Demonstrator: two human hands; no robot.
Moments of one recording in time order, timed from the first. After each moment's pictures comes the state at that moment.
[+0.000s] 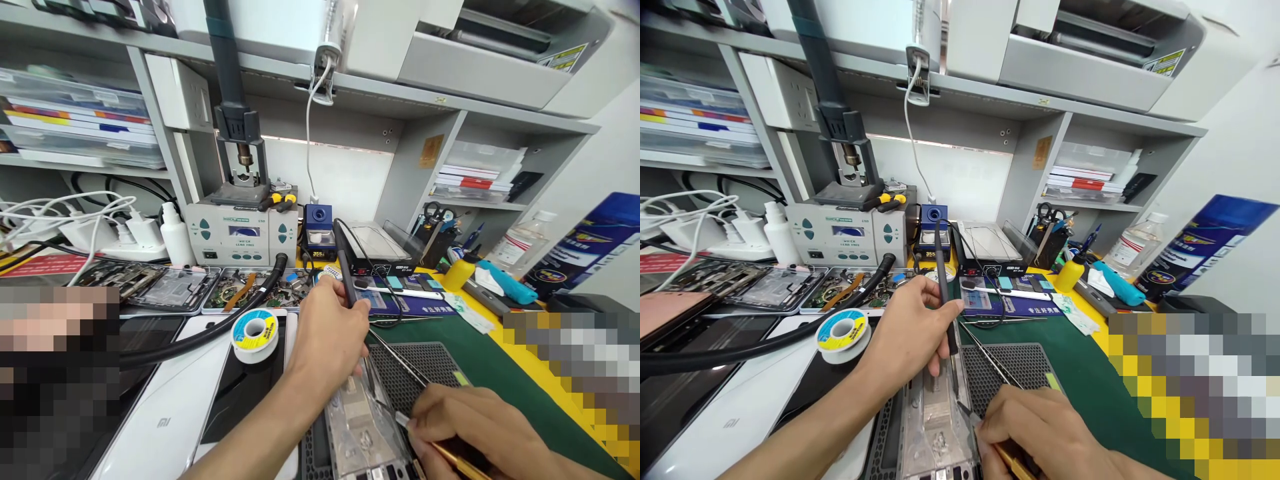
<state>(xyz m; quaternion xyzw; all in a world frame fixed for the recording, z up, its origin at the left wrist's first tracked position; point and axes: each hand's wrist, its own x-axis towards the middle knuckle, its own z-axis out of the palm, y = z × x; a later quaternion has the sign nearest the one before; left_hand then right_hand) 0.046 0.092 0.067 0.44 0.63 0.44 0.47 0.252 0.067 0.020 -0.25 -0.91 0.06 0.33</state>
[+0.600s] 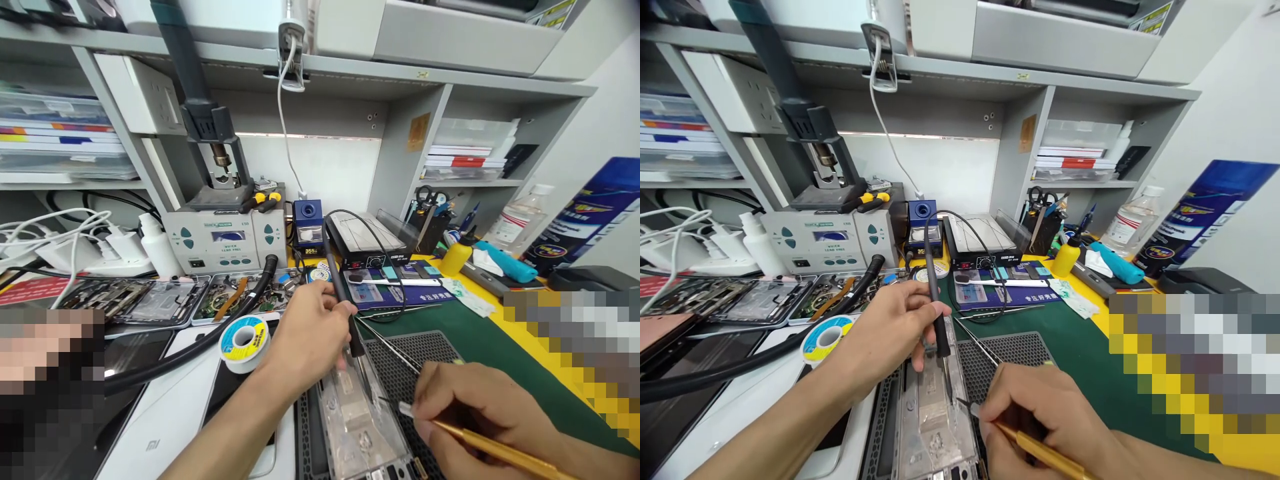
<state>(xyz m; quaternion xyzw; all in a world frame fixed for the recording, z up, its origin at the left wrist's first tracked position) 0.030 0.096 0.061 0.51 0.59 0.39 0.49 0.252 0.071 0.023 -0.29 -0.88 0.16 0.34</state>
